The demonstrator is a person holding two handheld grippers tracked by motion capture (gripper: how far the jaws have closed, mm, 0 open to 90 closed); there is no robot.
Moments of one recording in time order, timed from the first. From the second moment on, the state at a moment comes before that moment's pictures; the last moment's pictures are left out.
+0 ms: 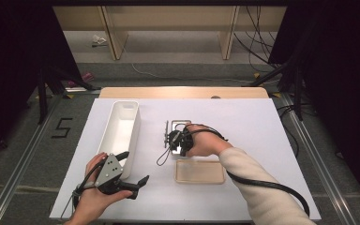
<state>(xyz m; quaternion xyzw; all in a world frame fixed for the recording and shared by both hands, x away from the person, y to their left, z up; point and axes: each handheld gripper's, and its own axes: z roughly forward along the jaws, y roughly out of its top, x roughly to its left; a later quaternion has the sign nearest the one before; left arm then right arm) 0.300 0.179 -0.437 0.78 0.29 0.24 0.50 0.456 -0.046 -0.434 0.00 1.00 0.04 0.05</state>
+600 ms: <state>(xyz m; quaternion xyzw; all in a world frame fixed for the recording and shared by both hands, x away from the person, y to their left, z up) 0.301 0.179 -0.439 0.78 0.30 0.24 0.50 0.442 -0.080 -0.409 0.02 0.99 0.12 0.08</state>
